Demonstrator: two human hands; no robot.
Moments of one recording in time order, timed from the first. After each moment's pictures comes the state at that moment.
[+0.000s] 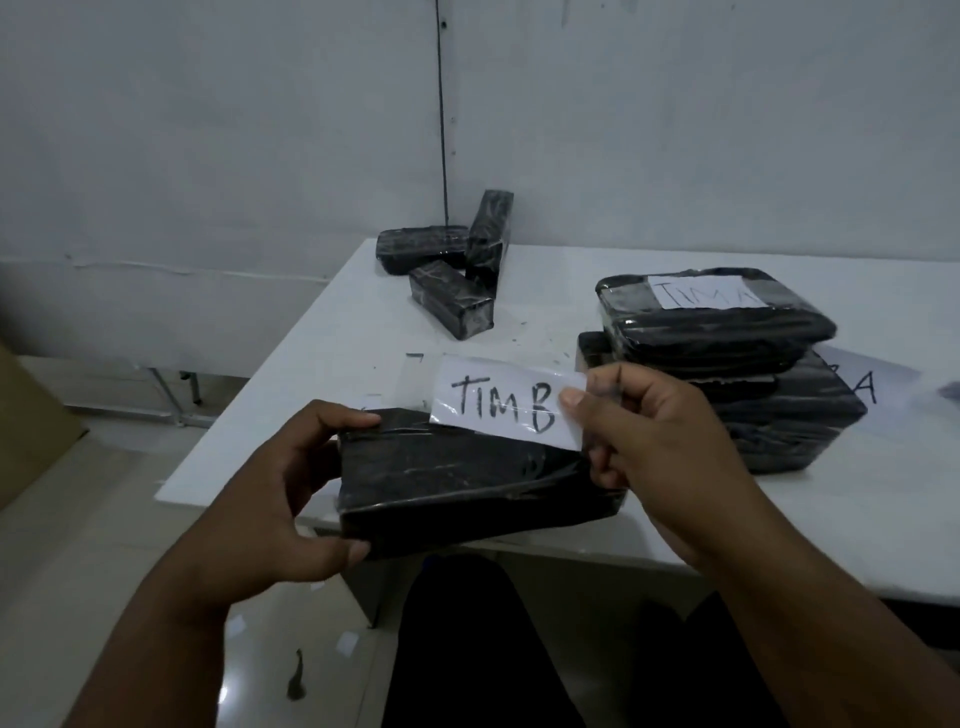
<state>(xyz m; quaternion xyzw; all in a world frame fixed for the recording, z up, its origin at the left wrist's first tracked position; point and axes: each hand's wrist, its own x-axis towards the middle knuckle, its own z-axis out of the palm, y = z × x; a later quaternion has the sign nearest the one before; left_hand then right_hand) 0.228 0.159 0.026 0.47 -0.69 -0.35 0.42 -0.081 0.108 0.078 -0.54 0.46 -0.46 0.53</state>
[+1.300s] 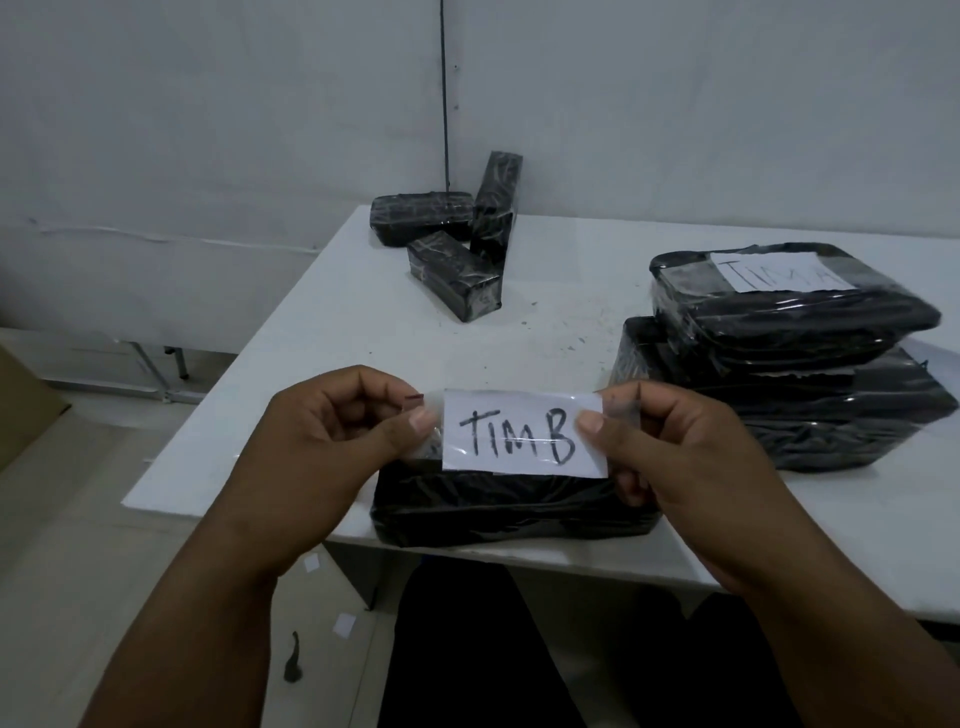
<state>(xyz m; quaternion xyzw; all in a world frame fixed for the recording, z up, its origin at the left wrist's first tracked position) 0.178 0.125 0.054 0.54 -0.55 -0.37 0.51 -0.084 0.090 0.051 -0.55 0.46 -0.43 0.54</state>
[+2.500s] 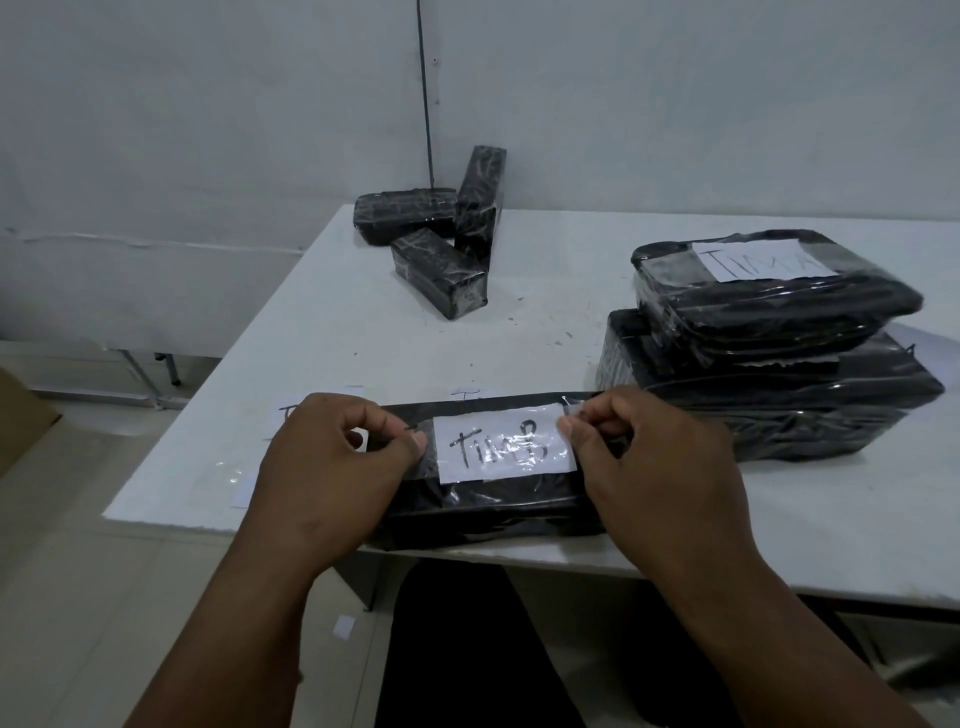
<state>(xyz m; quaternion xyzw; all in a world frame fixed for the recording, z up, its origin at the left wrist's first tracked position) 0.159 0.116 0.041 0.74 -0.53 -0.22 0.36 -0.074 0.093 0.031 -0.68 0.63 -0.36 0.13</state>
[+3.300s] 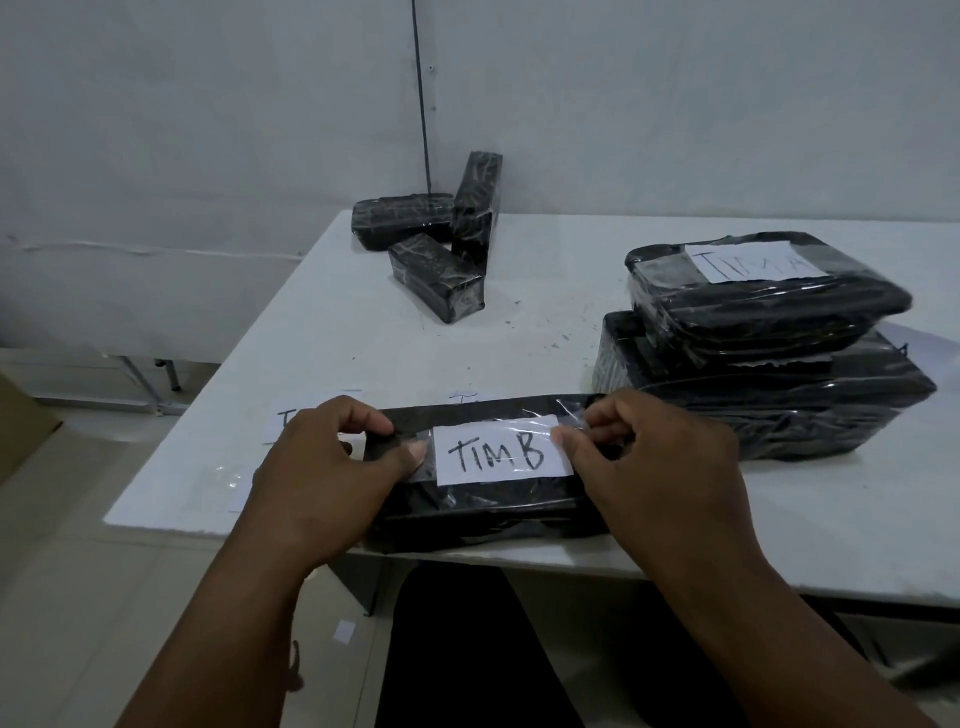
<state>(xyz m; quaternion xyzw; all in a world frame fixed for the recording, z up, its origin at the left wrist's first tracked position) 0.166 0.114 0.036 0.76 -0.49 -0.26 0.33 -0.079 0.092 0.025 -0.69 0.60 -0.38 0.10</state>
